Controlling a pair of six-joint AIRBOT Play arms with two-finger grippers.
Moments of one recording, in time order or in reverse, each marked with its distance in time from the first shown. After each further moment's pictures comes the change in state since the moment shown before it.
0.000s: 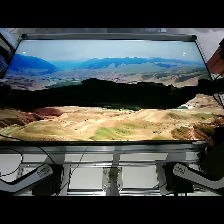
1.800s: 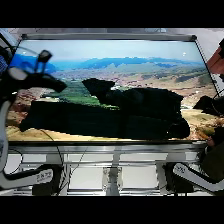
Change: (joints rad) left arm -0.633 -0.190 0.060 -0.113 0.148 0.426; right arm -0.067 0.051 -0.183 -0.153 0.019 0.149
